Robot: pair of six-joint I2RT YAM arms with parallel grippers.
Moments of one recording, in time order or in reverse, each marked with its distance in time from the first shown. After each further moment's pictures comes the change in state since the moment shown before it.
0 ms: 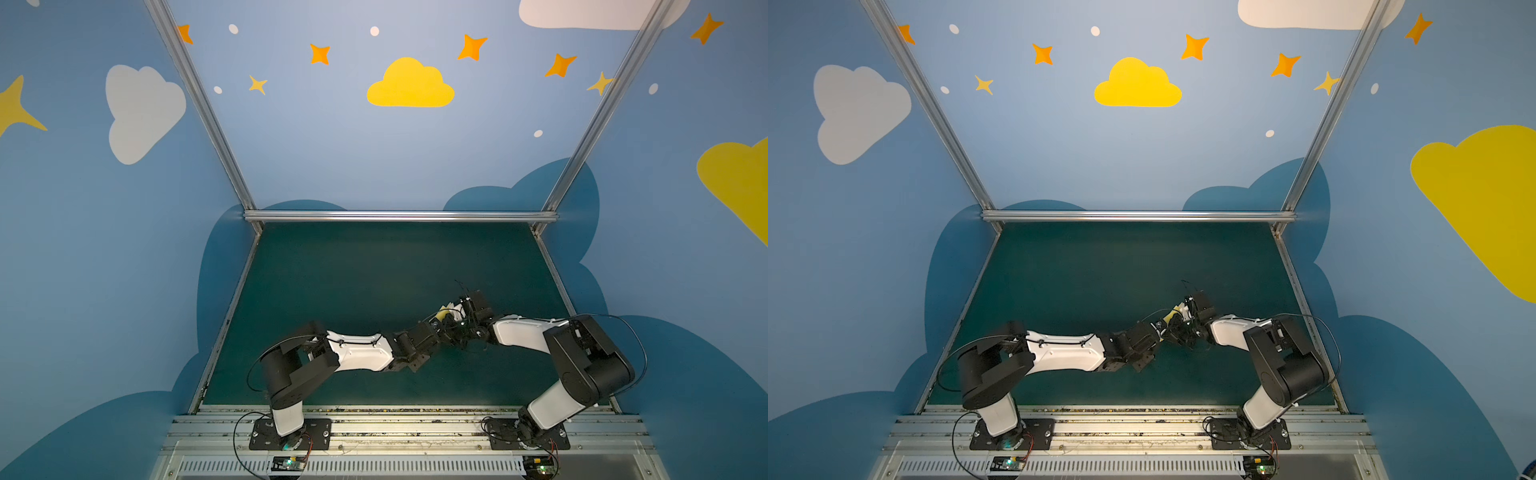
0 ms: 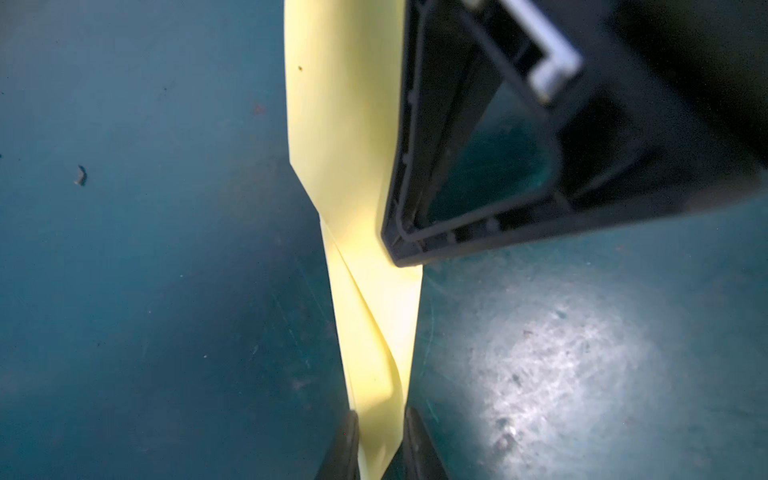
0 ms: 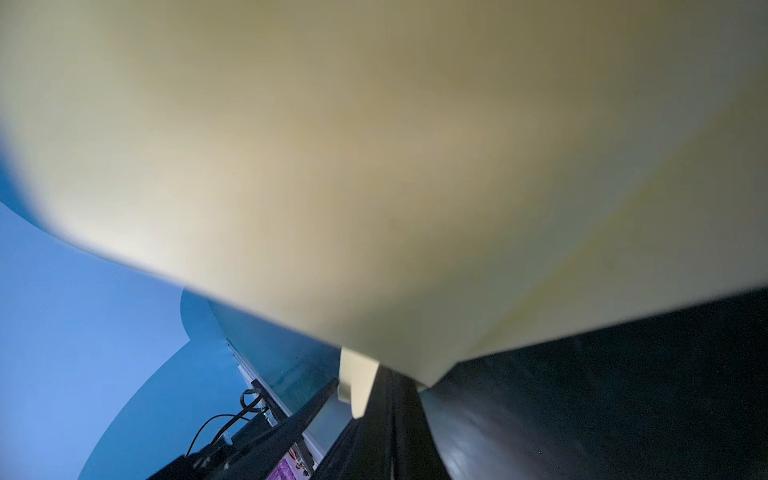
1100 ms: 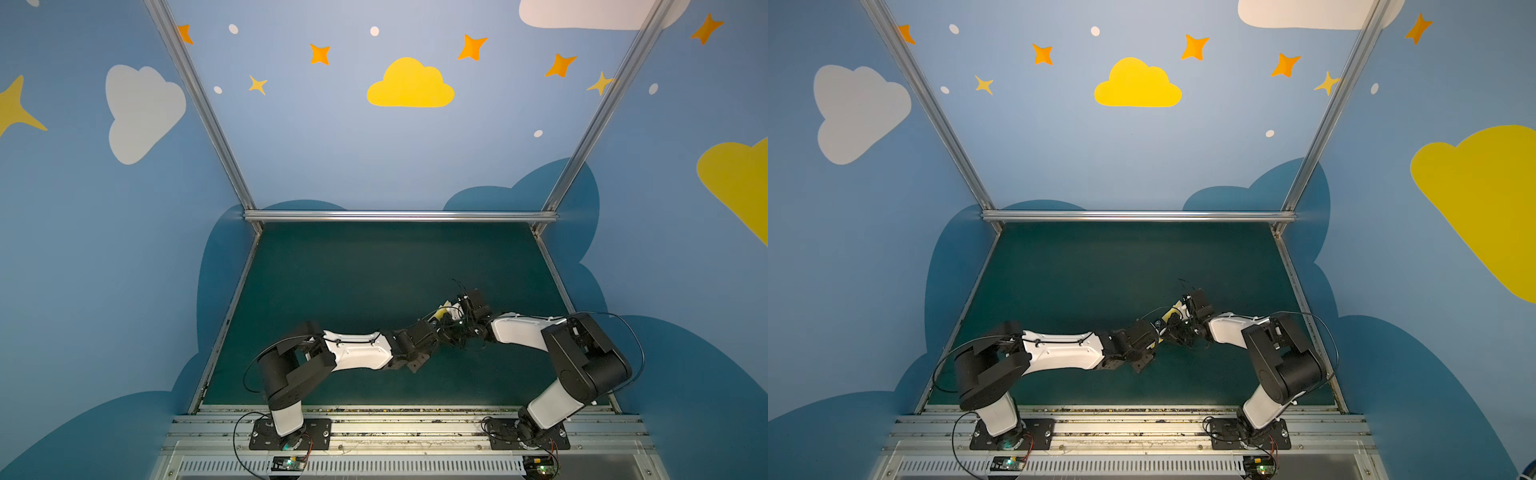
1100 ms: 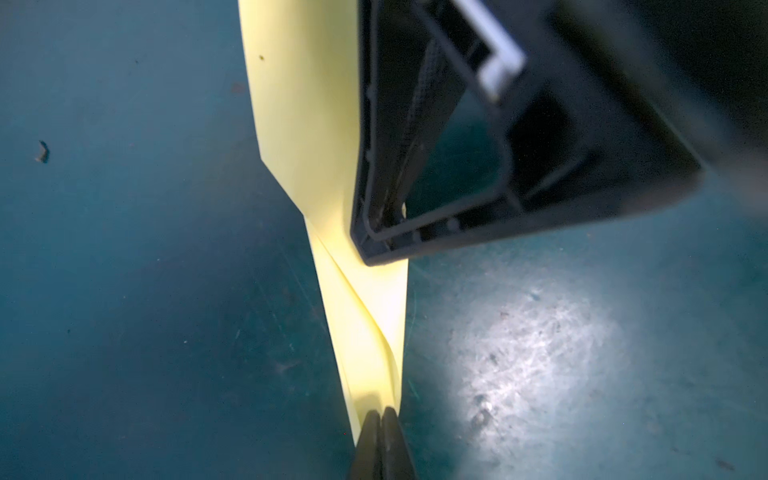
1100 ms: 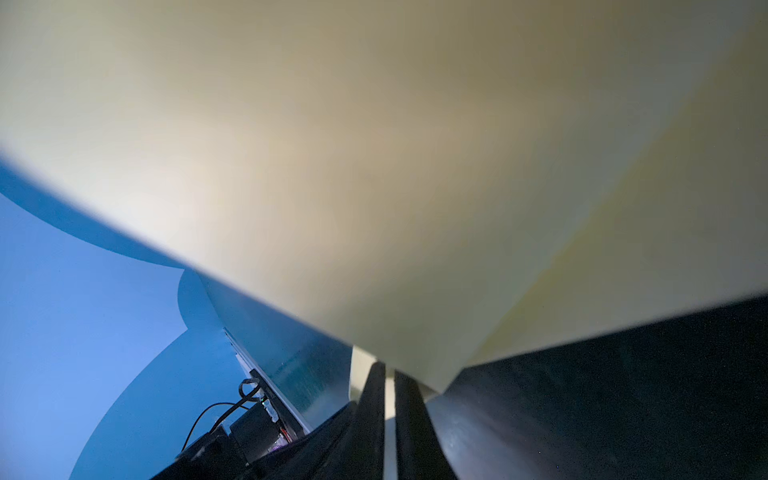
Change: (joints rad) left arm 0.008 -0.016 0.013 -0.054 0.059 -0.026; right arm 0.013 0.022 0.030 -0.026 -0.021 -0.020
